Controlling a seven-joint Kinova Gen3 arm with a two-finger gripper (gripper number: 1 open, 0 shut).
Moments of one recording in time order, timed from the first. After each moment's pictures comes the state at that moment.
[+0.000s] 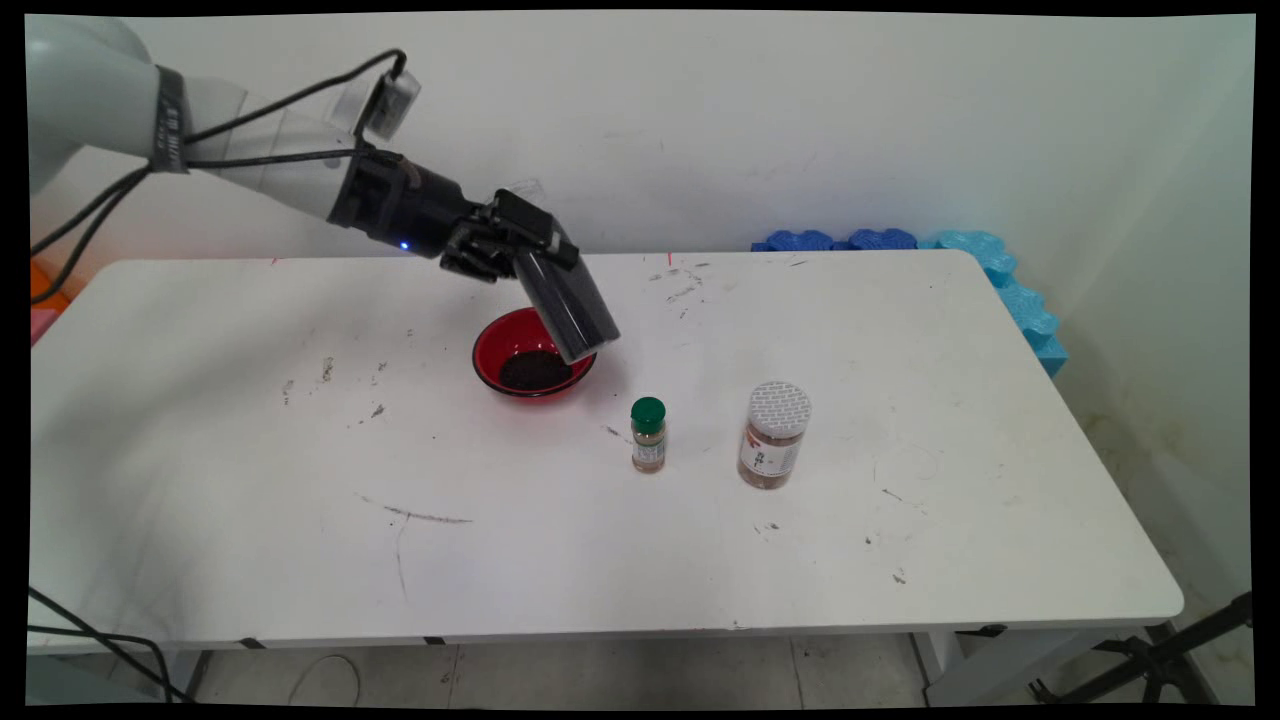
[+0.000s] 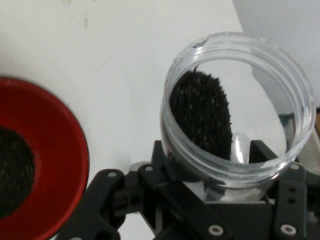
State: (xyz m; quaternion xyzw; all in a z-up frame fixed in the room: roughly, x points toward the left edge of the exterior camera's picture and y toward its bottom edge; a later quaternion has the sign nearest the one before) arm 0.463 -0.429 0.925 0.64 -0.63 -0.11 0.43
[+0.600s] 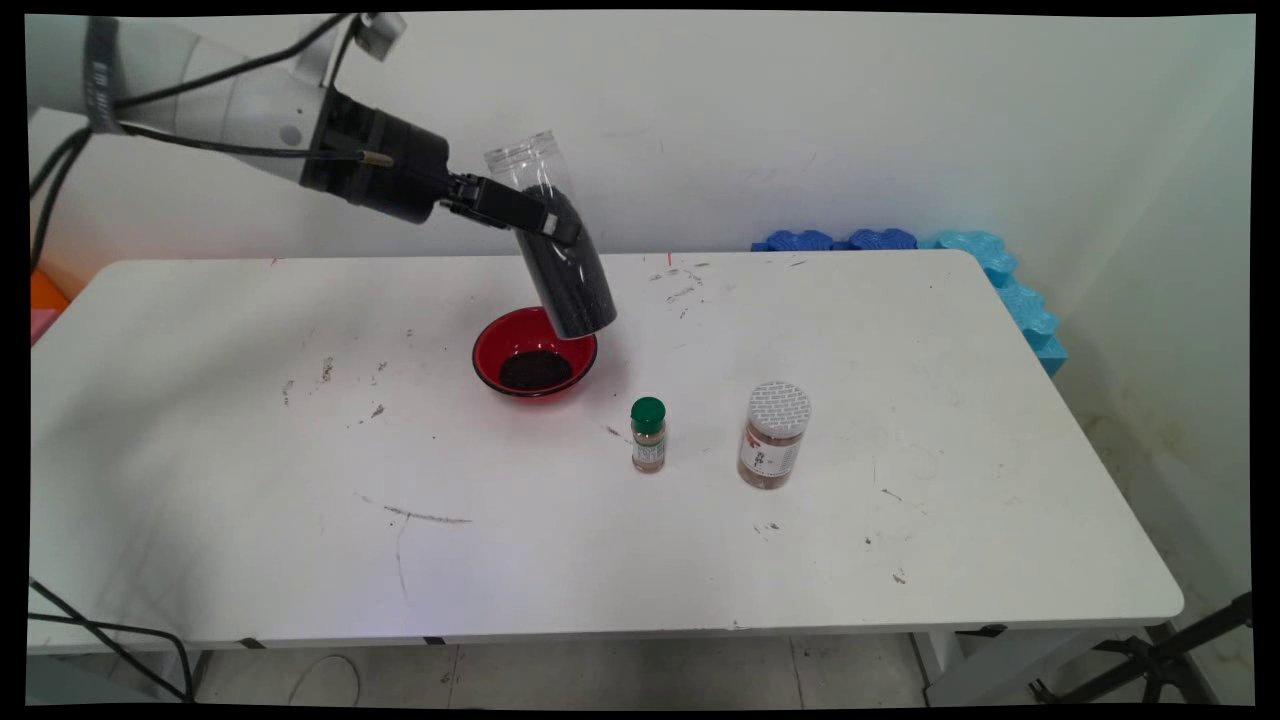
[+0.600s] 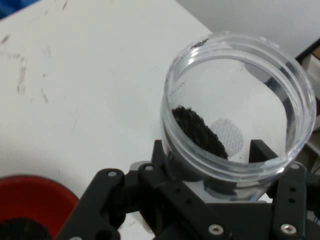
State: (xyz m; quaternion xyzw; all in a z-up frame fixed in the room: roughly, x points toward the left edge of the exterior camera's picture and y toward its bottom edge) arm 0.452 -0.409 0.971 0.46 -0.75 -0.01 0.47
